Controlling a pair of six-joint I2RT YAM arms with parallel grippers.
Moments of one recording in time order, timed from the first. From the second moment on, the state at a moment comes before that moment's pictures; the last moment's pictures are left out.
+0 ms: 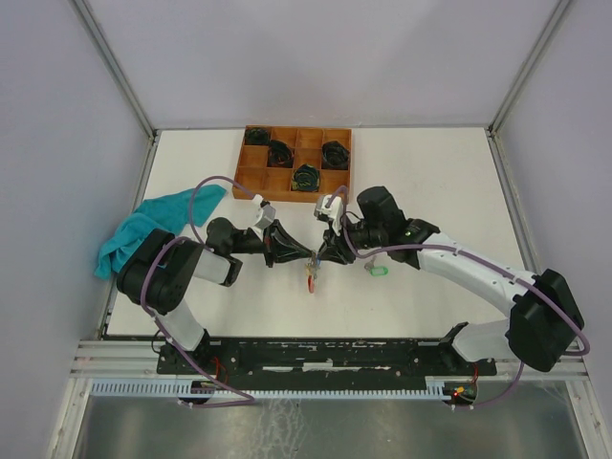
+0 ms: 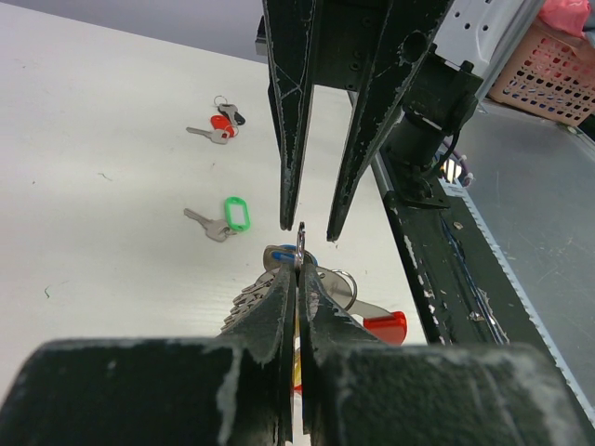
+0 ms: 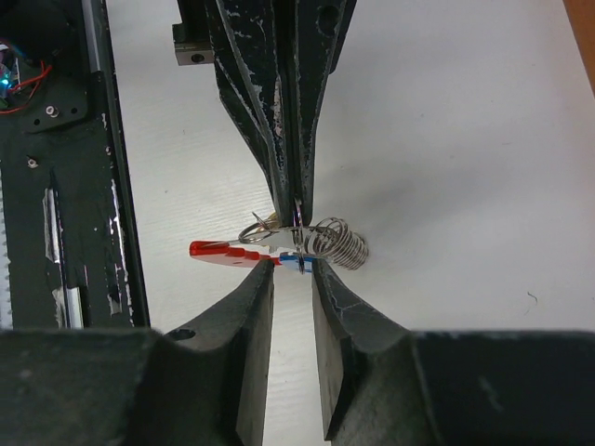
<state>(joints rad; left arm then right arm) -0.38 1.70 0.44 1.52 1.23 -0.45 0.72 1.34 0.94 -0.22 -0.58 -0.24</state>
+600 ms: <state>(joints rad) -0.38 1.70 0.44 1.52 1.23 -0.45 0.72 1.37 0.94 -0.20 -0.61 -0.23</state>
